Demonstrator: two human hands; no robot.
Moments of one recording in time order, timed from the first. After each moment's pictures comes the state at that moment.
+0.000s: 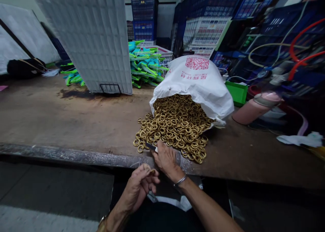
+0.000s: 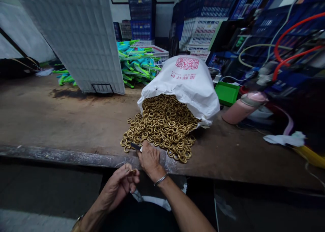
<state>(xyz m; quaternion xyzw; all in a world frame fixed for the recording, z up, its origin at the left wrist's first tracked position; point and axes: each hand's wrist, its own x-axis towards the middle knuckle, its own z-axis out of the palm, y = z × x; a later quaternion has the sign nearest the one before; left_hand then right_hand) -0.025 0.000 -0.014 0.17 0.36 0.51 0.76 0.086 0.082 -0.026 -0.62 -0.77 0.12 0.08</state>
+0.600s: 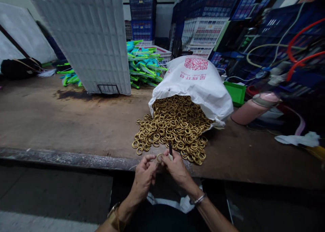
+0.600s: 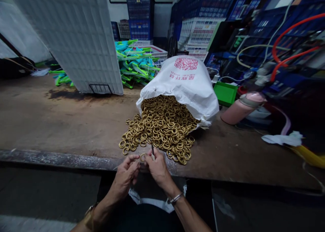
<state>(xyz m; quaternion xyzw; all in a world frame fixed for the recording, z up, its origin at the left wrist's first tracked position) -0.005 0.028 -0.027 0.26 0.51 0.51 0.64 0.116 0.069 -0.032 -0.57 -0.55 0.51 0.34</state>
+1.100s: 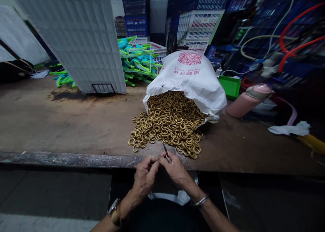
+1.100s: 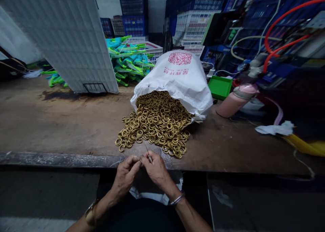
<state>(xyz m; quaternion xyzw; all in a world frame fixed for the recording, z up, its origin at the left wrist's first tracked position) 0.002 0.024 -0.025 0.48 0.53 0.48 0.51 0.132 0.053 -0.025 -0.56 -0.60 0.49 0.31</state>
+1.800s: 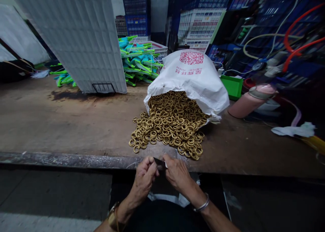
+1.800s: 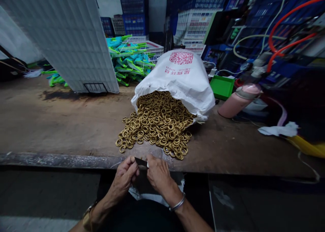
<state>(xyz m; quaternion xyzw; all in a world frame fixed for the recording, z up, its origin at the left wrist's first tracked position) -0.001 0.021 -0.021 0.38 0.50 0.46 0.63 0.138 0.050 -0.021 -0.58 -0.79 0.20 0.04</state>
